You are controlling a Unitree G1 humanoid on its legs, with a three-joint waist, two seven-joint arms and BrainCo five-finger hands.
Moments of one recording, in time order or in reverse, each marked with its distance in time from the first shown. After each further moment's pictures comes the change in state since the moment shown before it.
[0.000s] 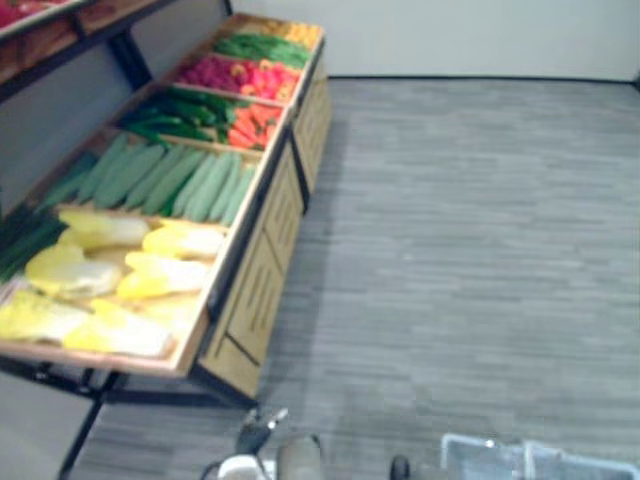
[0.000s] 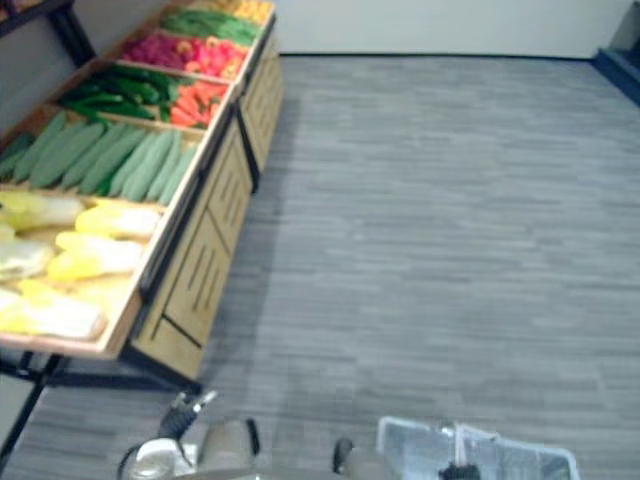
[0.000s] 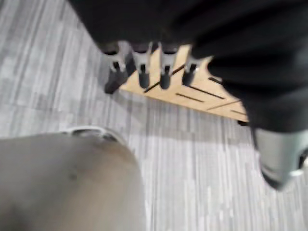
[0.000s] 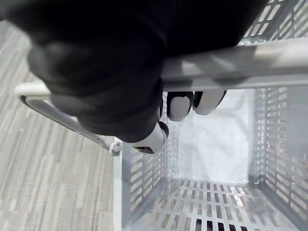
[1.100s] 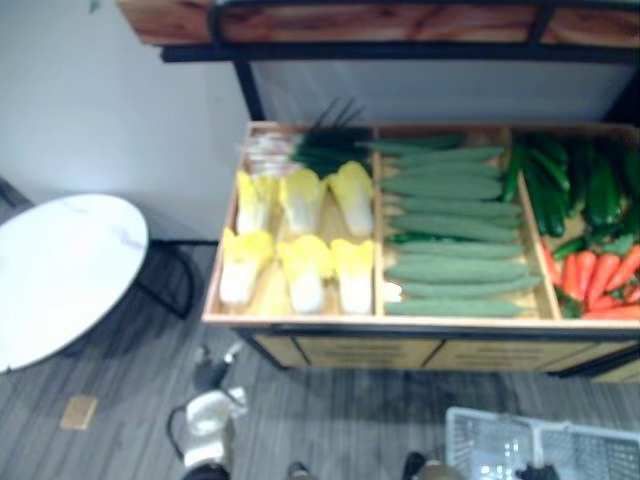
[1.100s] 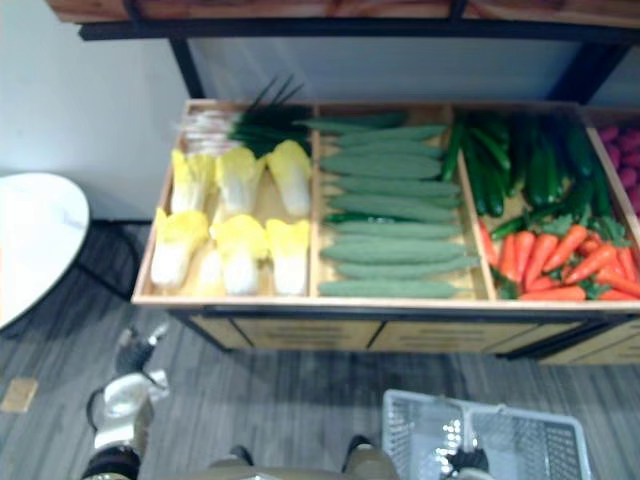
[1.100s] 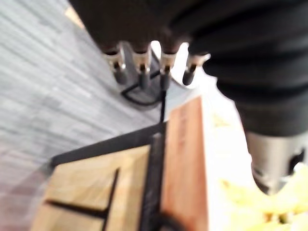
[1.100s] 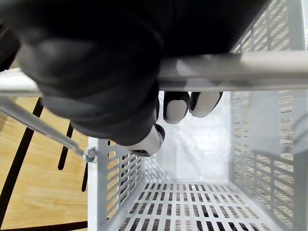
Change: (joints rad) left arm -0.228 0.076 0.223 -0.209 -0.079 0.031 0.188; right arm 0.038 0.014 -0.110 0.028 -0.053 -0.045 0.017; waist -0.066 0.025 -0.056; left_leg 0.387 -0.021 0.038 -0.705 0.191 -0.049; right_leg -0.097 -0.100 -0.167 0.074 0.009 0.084
